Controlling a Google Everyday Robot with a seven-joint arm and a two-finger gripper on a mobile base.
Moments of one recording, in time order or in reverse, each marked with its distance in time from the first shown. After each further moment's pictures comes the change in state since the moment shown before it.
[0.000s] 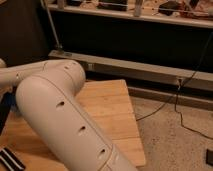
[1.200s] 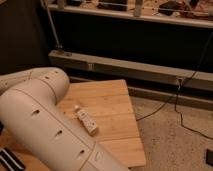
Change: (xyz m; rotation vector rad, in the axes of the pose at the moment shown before) arm 0.013 0.003 0.049 0.119 0.198 -0.134
